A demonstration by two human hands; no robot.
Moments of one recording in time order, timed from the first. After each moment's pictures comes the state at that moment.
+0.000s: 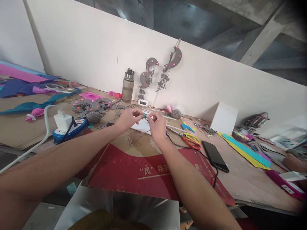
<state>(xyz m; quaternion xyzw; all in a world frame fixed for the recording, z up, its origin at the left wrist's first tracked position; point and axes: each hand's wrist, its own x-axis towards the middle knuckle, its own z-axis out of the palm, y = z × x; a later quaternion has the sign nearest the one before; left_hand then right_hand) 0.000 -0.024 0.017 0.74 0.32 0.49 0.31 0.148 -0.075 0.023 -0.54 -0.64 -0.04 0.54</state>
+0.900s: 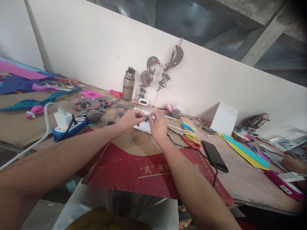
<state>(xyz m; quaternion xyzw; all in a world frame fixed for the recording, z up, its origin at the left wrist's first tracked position) 0.002 -0.028 0.018 0.75 0.32 0.43 0.40 0.152 -0.076 0.024 -0.57 -0.67 -0.13 0.45</state>
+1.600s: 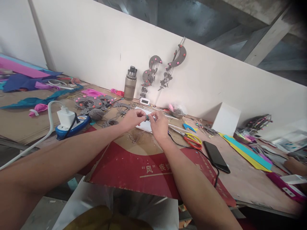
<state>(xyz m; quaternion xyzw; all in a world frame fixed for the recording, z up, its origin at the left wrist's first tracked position) 0.006 -0.038 0.023 0.73 0.34 0.46 0.37 0.150 -0.078 0.024 -0.56 -0.68 -0.10 0.46</state>
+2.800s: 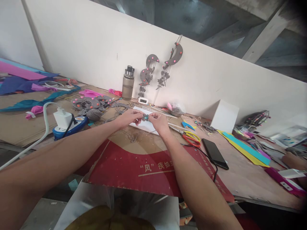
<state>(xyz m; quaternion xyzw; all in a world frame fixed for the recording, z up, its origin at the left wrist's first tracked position) -0.001 -0.023 0.020 0.69 0.27 0.39 0.54 0.165 -0.064 0.026 -0.62 -0.62 0.17 0.46</state>
